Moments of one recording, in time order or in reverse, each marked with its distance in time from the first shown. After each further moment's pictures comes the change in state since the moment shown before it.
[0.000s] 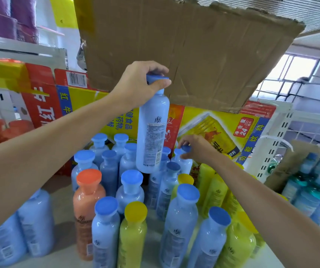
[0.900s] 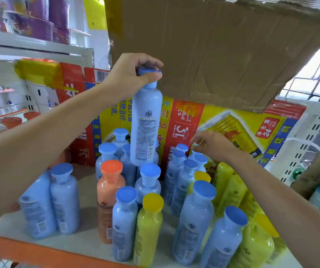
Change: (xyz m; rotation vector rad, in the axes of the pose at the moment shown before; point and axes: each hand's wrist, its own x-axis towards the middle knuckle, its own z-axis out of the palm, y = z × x) left_hand -0.019 -0.013 -0.050 -0.053 0.007 -0.089; right_hand 0.002 -0.009 -0.003 -0.045 -0.001 -0.098
